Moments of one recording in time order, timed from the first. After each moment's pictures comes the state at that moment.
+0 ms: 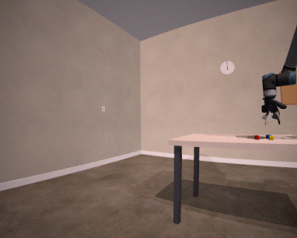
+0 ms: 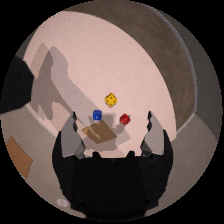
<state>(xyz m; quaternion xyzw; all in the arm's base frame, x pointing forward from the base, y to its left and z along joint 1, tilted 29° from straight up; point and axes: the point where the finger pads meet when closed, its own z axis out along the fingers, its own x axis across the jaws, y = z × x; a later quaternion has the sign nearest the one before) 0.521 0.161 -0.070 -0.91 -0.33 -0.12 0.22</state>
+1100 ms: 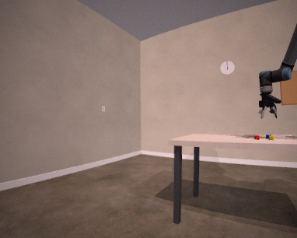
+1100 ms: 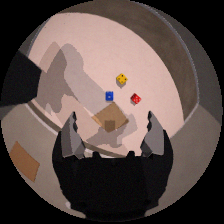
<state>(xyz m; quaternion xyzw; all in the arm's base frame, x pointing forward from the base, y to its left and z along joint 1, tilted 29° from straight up) 0.524 0.073 -0.065 -0.93 -0.28 -0.10 0.22</state>
